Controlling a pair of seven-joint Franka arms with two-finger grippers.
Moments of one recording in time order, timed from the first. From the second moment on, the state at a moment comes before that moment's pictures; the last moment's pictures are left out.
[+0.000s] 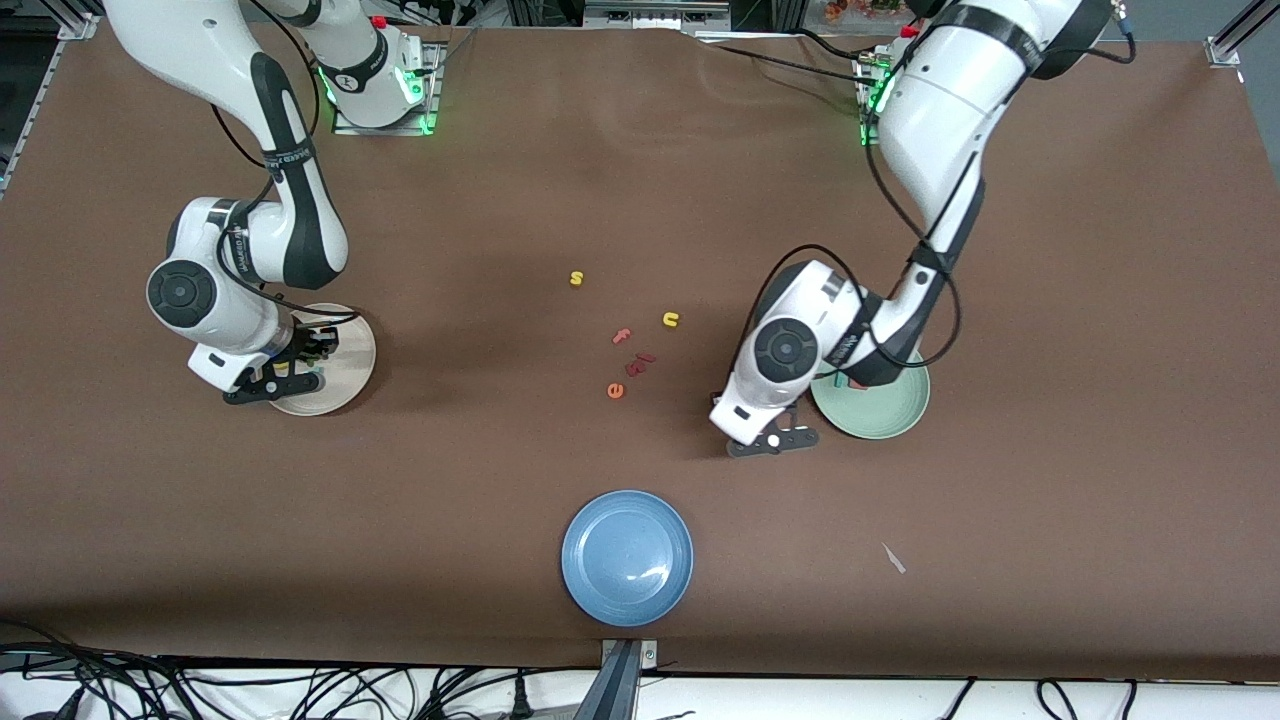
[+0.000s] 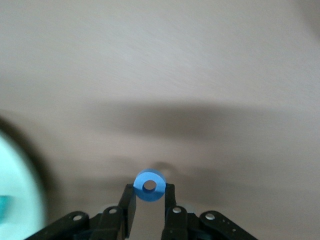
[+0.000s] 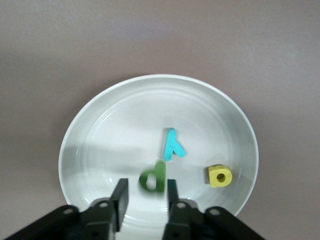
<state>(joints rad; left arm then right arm) -0.33 0.80 -0.18 -1.41 0.13 2.08 -0.69 0.55 0.43 -0.52 -2.08 0.11 2.33 -0.26</state>
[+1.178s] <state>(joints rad) -0.08 0.65 -0.19 -1.67 0.13 1.92 -0.35 0.60 0.40 -0.45 -1.72 0.11 1.76 -0.03</state>
